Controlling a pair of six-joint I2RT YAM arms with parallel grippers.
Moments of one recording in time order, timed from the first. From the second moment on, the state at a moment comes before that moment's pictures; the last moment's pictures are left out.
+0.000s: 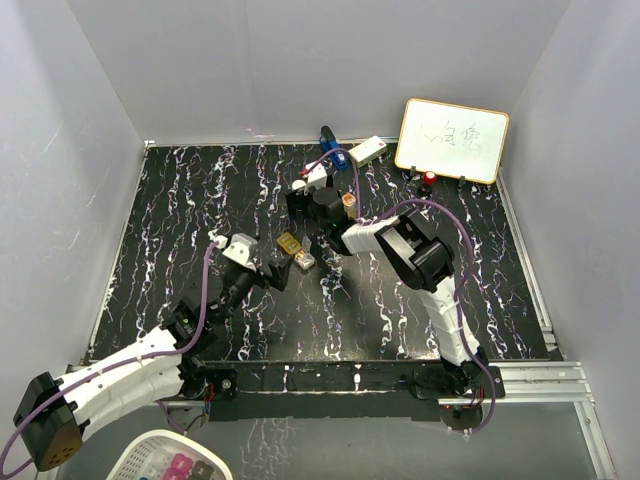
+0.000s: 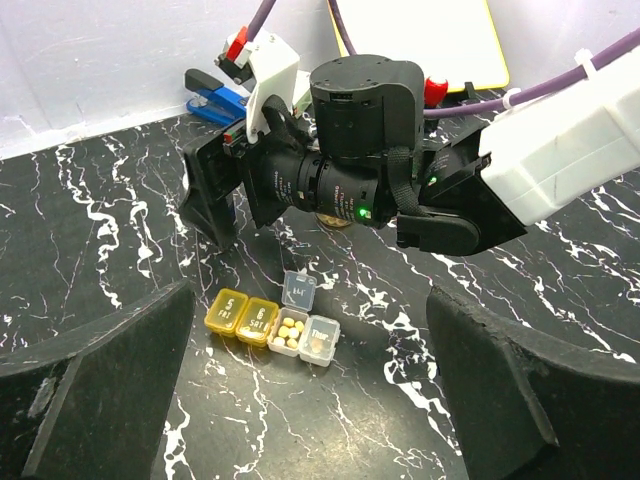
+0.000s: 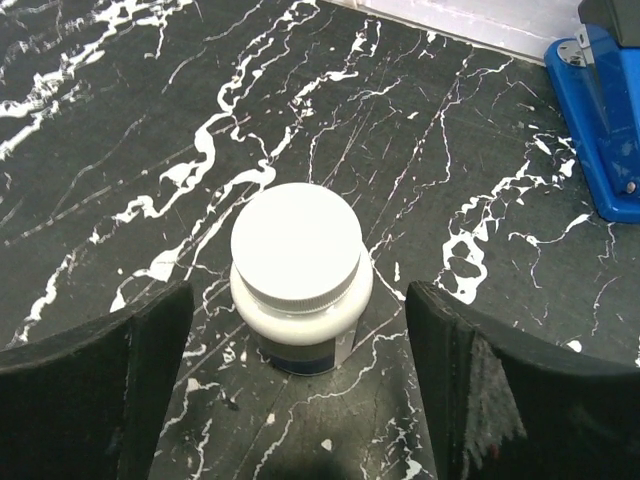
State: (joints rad) left arm -0.83 0.71 0.31 0.45 -0.28 -0.03; right arm 0.65 2.28 1.37 0.75 0.18 0.05
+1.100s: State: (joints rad) left arm -0.58 0.96 0.32 0.52 -0.36 -0.16; right arm 0.69 1.74 1.14 0.50 0.26 0.10
